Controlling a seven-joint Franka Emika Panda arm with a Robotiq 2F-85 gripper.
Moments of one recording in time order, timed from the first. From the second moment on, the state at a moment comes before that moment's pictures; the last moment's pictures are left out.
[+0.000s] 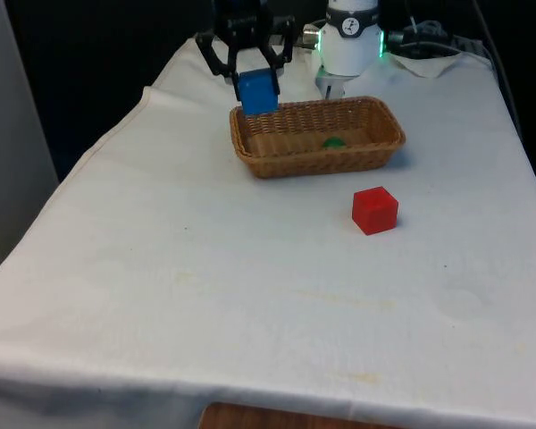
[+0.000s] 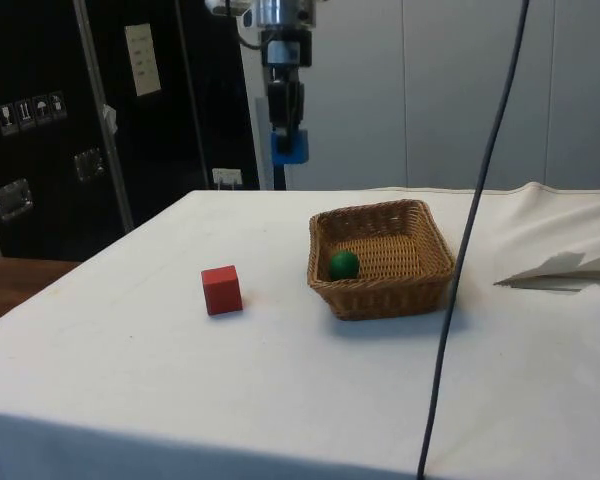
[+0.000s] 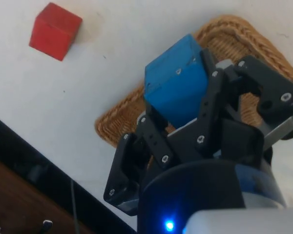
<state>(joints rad) 0.21 0.19 -0.51 -2.10 0.34 2.26 -0.64</state>
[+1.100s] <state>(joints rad) 0.21 -0.03 -0.52 -2.39 0.14 2.37 -0.61</state>
